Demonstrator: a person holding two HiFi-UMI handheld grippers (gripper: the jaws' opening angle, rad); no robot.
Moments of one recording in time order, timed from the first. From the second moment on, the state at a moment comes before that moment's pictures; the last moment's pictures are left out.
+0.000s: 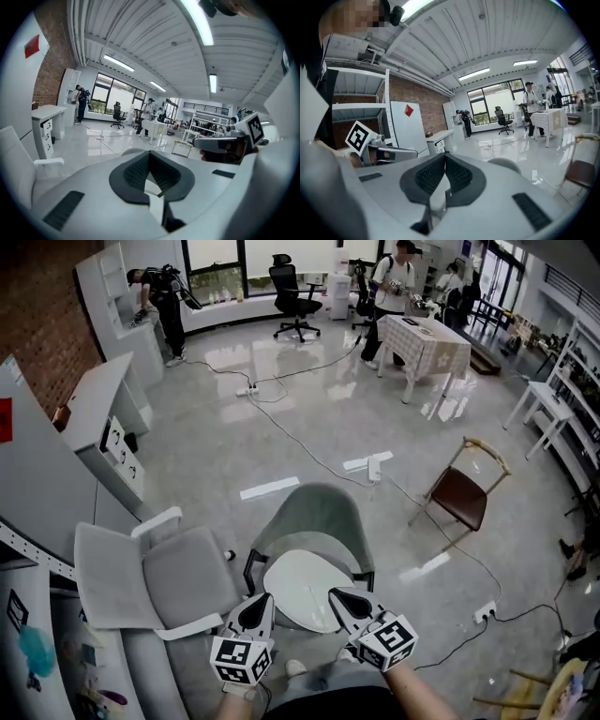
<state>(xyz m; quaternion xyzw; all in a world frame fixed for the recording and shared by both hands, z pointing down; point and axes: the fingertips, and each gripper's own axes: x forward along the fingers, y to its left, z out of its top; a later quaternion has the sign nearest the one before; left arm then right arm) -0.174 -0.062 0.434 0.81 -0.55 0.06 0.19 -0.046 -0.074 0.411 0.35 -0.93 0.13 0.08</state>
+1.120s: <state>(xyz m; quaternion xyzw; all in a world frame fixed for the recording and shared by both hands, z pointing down) -0.226 -0.045 0.341 0.74 -0.67 -0.02 0.09 -0.118 -0.086 0.318 0.19 -0.98 0.05 0.02</state>
